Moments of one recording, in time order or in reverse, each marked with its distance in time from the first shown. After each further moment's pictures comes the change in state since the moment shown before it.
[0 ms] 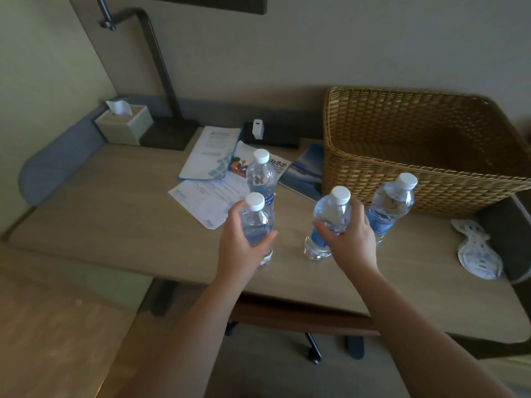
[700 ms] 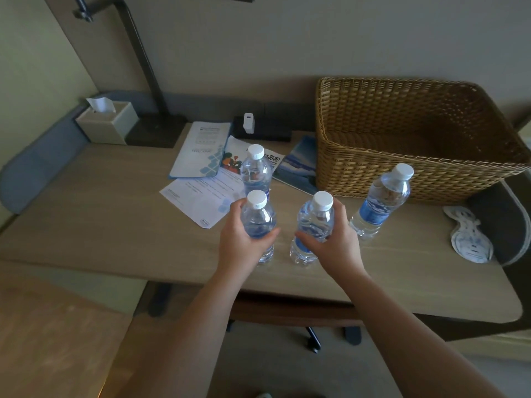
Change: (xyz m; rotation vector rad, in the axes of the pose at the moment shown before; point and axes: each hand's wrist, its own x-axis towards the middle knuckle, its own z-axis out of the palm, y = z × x) left_hand 0.009 -0.002 0.003 0.032 -0.063 -0.034; right_hand -0.022 -0.007 0.012 0.148 -0.122 -0.028
